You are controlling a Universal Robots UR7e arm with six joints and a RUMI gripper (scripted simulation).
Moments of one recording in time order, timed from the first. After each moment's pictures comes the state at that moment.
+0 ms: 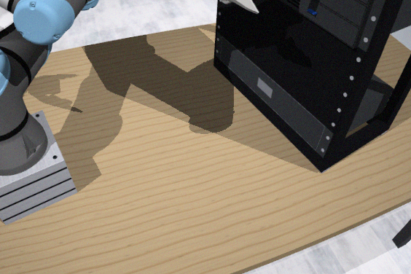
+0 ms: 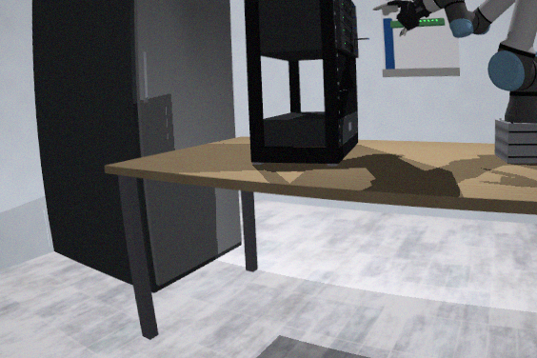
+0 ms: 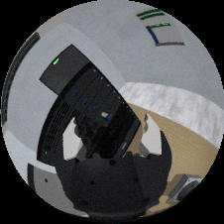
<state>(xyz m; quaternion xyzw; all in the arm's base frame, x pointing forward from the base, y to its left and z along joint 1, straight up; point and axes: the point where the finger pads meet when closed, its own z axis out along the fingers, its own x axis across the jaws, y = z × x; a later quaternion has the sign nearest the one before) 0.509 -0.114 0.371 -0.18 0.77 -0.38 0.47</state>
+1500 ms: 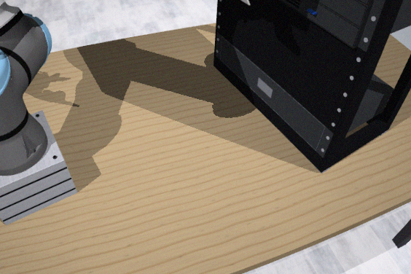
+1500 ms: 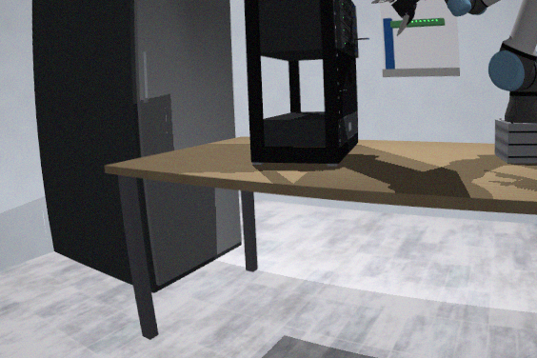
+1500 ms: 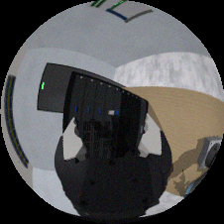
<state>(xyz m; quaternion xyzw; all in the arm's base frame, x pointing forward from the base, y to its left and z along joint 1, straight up) 0.515 -0.111 0.384 -0.01 0.84 -0.22 0.49</state>
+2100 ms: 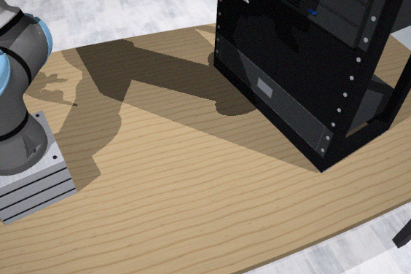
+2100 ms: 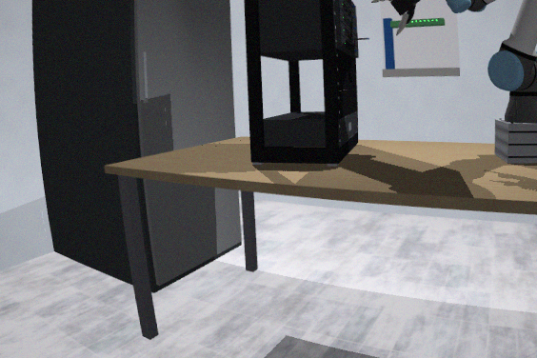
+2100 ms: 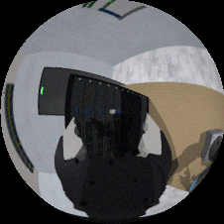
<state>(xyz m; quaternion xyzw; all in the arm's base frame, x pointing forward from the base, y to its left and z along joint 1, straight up) 0.516 -0.111 0.386 0.02 0.85 -0.20 0.49</state>
